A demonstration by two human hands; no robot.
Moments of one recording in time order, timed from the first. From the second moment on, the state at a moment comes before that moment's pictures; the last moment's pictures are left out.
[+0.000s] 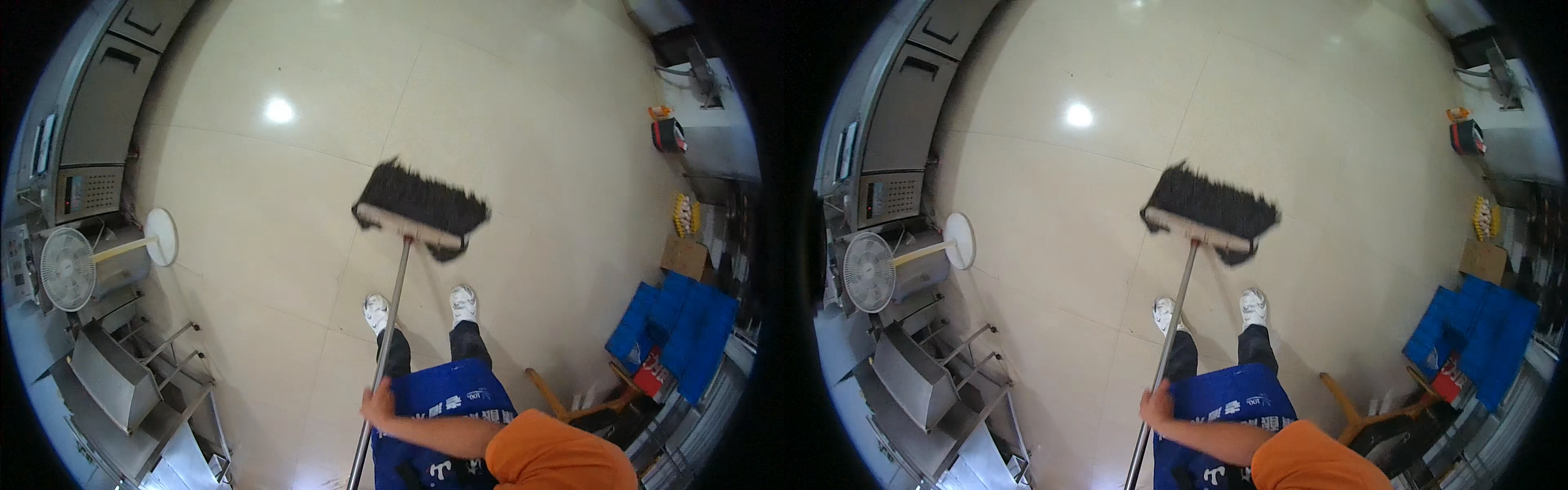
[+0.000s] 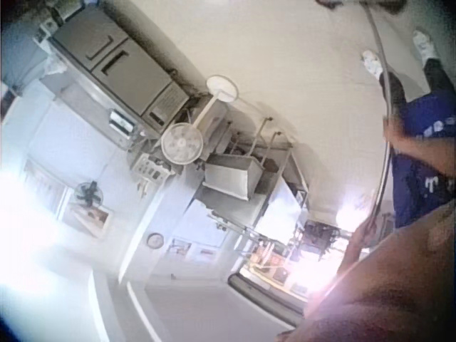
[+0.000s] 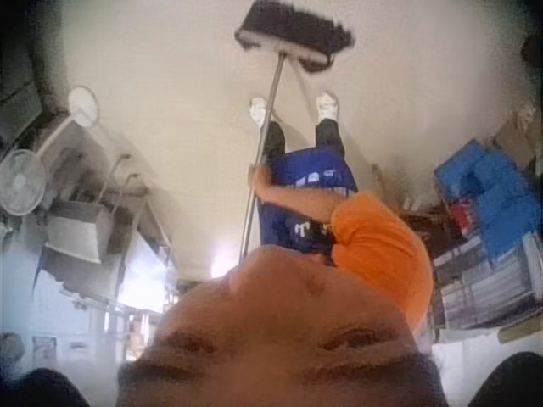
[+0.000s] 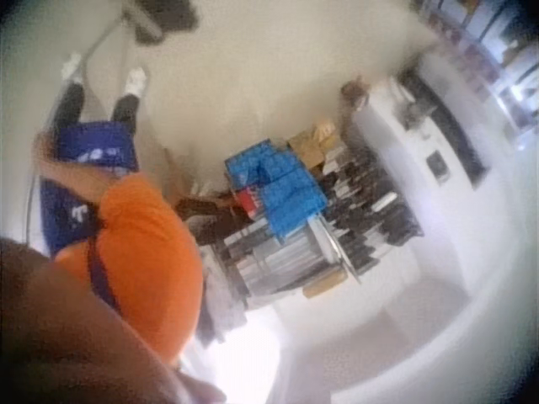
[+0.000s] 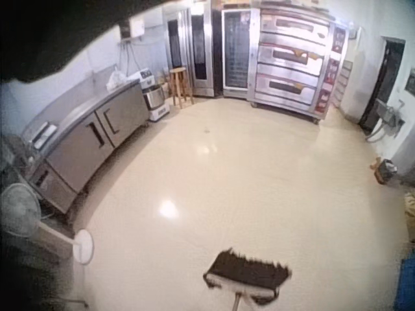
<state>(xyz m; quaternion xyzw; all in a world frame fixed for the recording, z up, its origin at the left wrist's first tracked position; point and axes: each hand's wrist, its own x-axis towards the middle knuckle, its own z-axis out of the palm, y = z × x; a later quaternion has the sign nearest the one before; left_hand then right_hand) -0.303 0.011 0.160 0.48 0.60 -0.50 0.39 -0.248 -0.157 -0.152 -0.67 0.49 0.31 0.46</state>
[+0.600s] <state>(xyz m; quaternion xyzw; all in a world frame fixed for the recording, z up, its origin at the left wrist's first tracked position) -0.267 -0.272 0.022 0.19 0.53 -0.58 0.59 -0.136 -0.511 -0.274 -0.52 0.55 0.17 0.63</state>
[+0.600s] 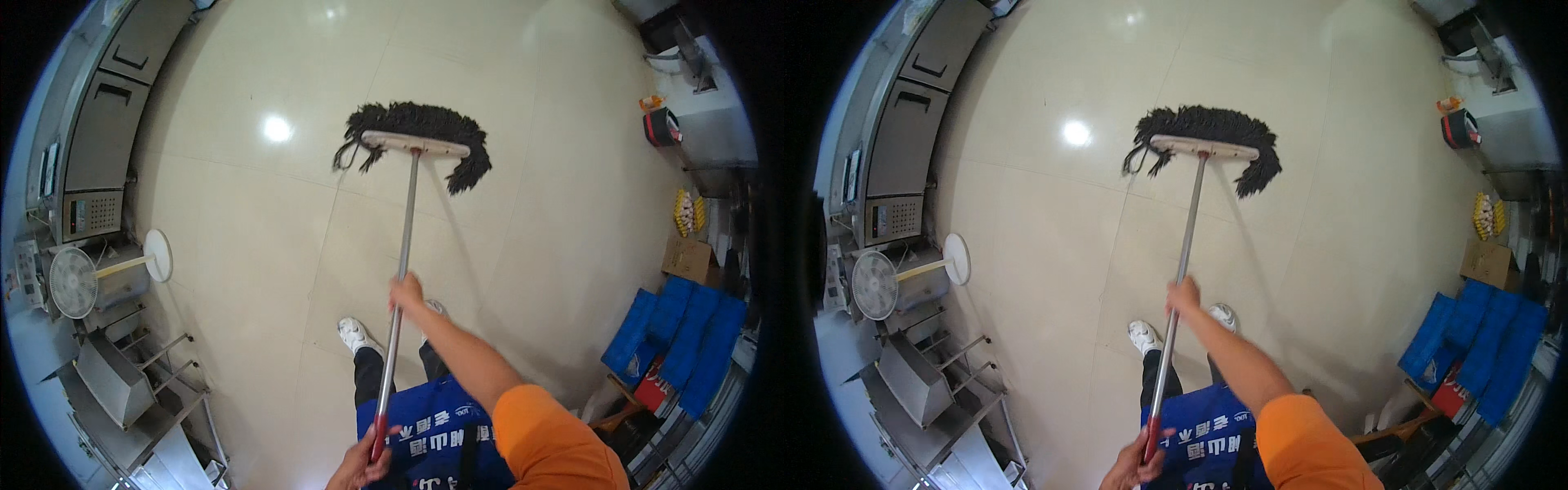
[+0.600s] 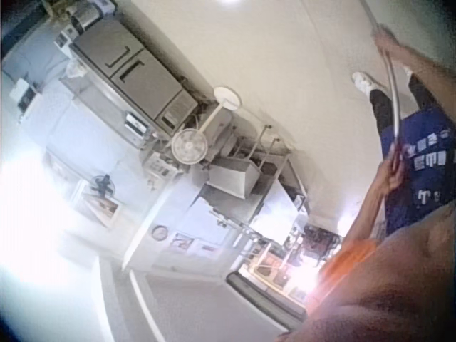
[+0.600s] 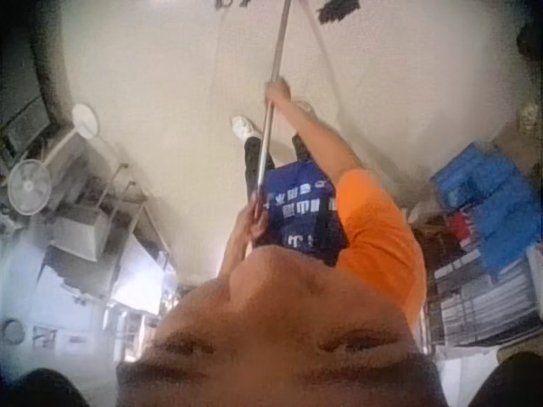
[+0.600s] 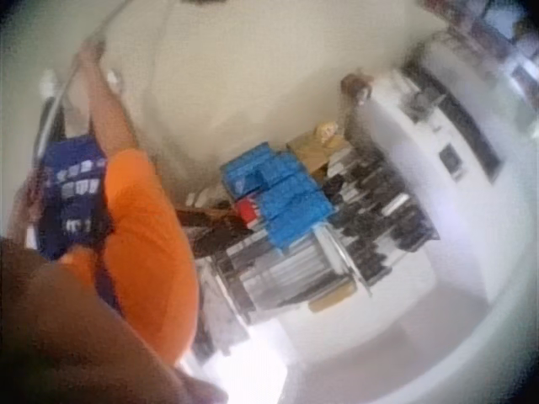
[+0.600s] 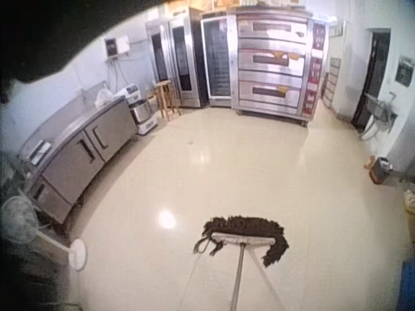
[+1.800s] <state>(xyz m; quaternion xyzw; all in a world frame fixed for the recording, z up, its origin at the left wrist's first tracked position) -0.216 -0.138 0.040 0.09 0.58 -0.60 0.54 -0.137 -0.390 -0.328 -0.67 0.53 0.21 0.48</state>
